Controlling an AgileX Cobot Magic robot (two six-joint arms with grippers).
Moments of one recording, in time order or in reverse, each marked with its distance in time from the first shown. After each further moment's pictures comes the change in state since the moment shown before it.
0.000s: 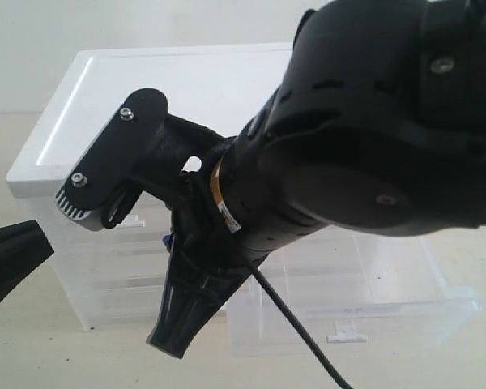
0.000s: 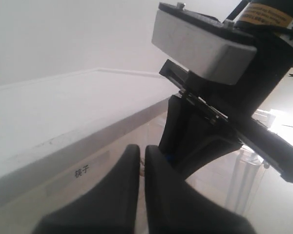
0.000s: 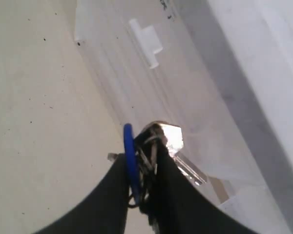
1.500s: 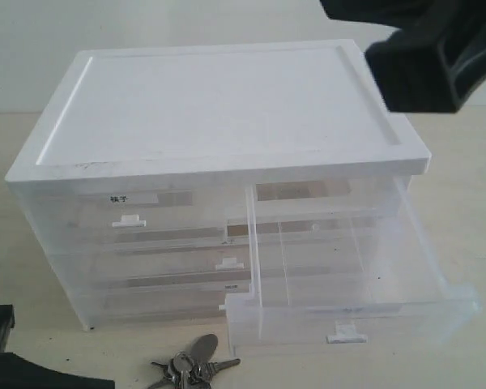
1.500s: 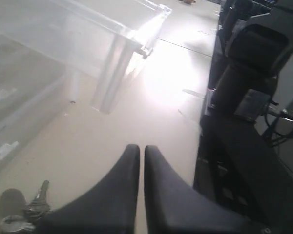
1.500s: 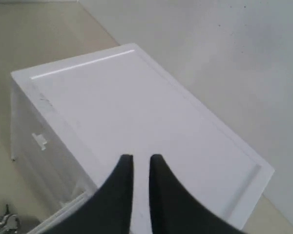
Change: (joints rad) left arm -0.067 0.341 0.001 0.387 -0.150 -0.078; right arm 0.000 -0.555 0.000 -0.229 0.051 0.149
